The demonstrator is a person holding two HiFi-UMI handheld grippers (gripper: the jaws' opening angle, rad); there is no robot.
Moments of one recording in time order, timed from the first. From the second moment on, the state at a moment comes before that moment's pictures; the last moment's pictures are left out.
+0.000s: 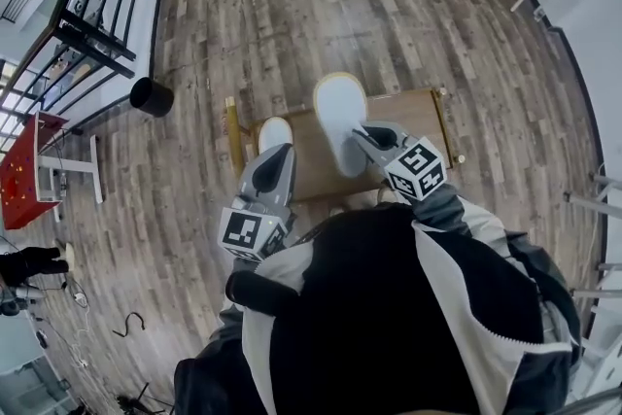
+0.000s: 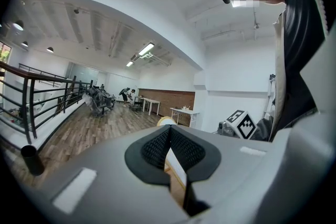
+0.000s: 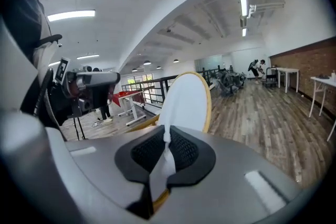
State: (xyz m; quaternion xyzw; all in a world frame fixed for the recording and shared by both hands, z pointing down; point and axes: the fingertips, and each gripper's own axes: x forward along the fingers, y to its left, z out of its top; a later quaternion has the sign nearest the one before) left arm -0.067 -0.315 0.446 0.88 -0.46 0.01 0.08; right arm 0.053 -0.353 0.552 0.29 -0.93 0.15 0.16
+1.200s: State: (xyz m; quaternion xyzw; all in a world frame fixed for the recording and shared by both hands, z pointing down) left arm -0.158 -0.228 0.474 0.84 -0.53 0.05 0.10; right arm -0.048 -0.376 0.813 0.29 -0.82 0.31 0.39
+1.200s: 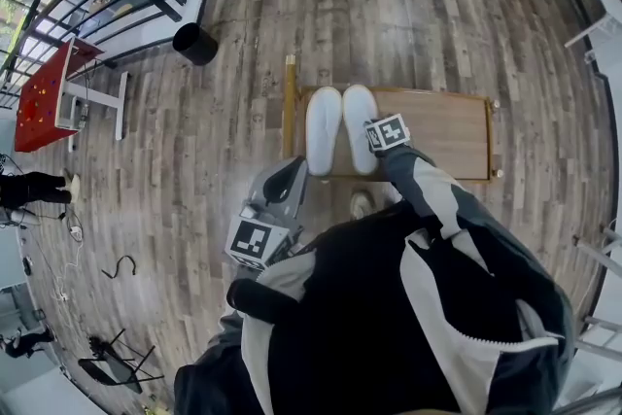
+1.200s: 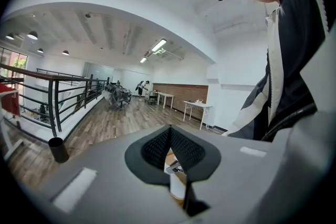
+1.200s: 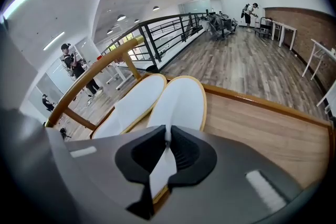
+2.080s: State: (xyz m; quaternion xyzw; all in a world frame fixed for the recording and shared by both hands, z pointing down) left arm -0.137 -0.278 0.460 0.86 -0.49 0.02 0.10; right arm -0.072 -0.365 0.596 0.20 -0.95 0.21 0.14
